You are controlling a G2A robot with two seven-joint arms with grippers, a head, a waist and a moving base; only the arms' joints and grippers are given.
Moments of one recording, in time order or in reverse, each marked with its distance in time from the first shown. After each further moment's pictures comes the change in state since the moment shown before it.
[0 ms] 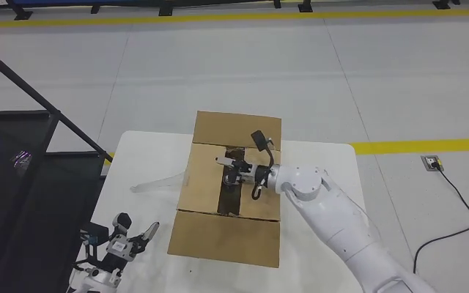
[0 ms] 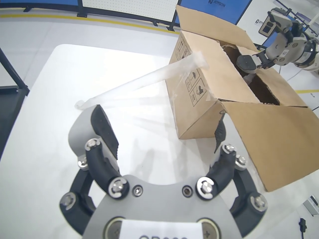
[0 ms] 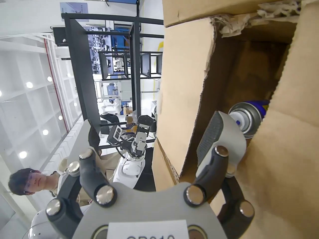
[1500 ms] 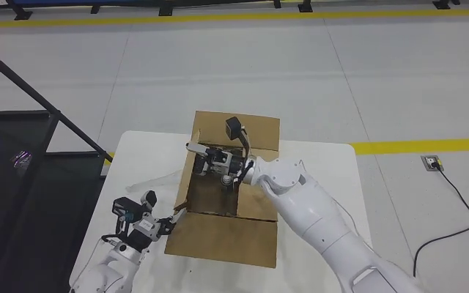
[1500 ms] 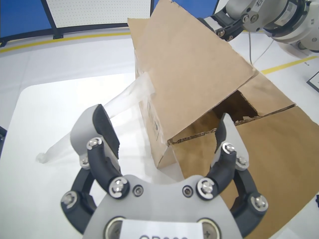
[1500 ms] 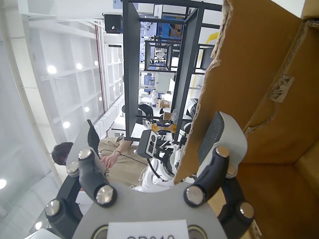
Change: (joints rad) left arm -0.182 -0.011 0.144 -0.066 0.150 0.045 -0.132; right arm 0.081 -0.154 -0.019 0.094 0.211 -0.168 0.047
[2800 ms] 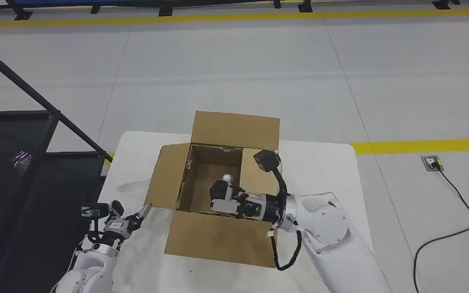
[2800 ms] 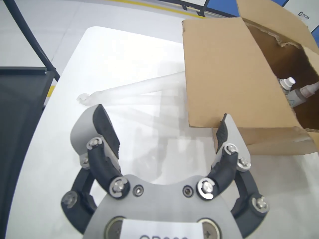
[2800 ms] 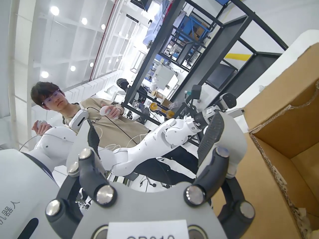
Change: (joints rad) left arm -0.054 -0.001 -0.124 0.279 -0.150 0.072 -0.030; right arm -0.573 0.166 0.376 -0.870 -0.393 -0.096 0.114
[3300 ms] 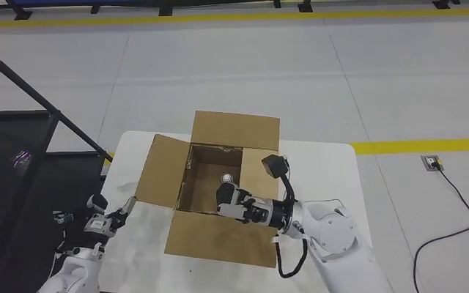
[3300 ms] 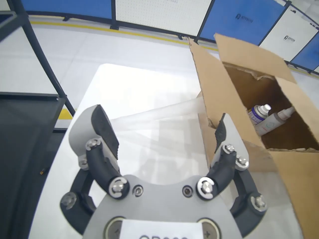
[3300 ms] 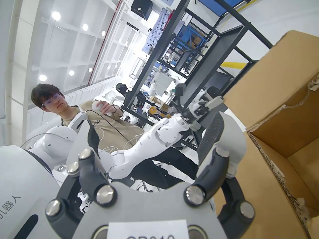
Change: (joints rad) left arm 0.118 0.007 -0.123 -0.206 -0.045 -0.030 0.102; right arm -0.043 0.011 0.020 -0.027 -0.044 -0.027 -0.002
